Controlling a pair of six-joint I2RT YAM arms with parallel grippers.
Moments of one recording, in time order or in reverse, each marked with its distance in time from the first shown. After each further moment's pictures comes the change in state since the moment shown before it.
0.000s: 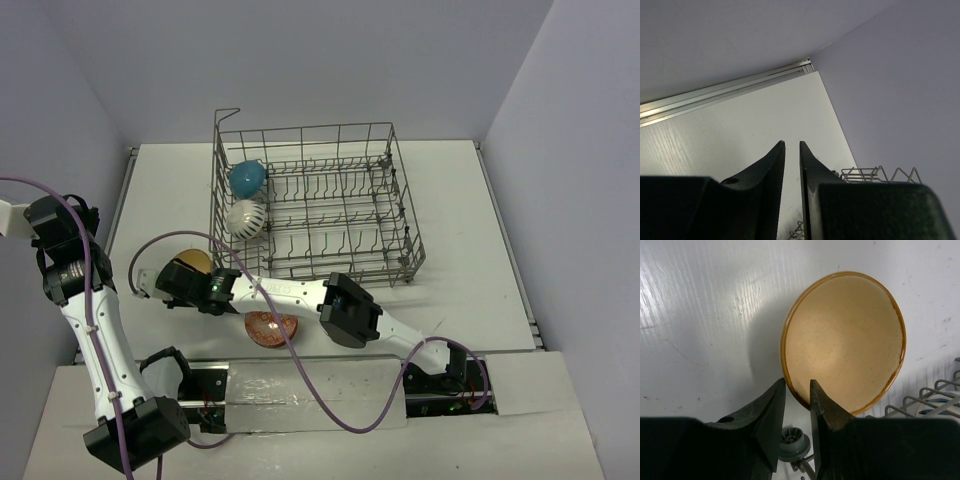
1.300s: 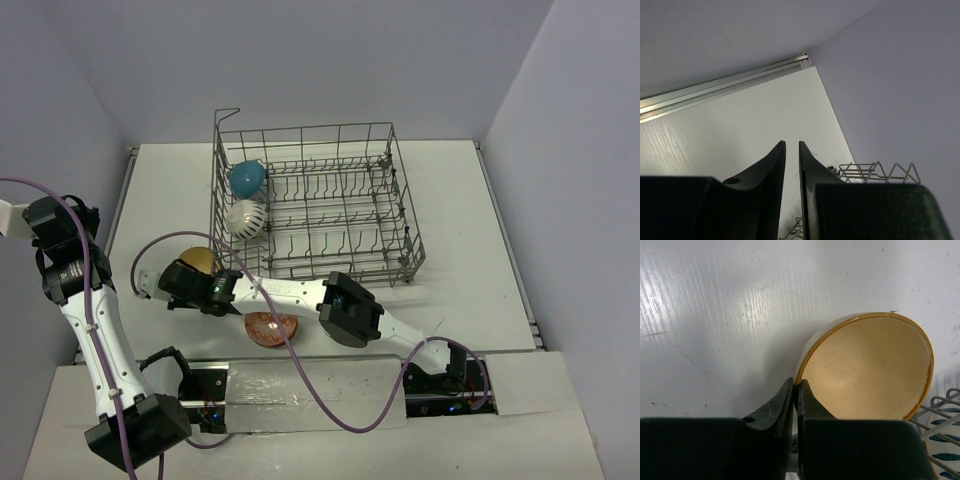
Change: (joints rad) left arm 0.019 0.006 -0.009 0.008 0.048 -0.003; right arm -0.004 -0.007 -0.049 0.072 -0.035 0.010
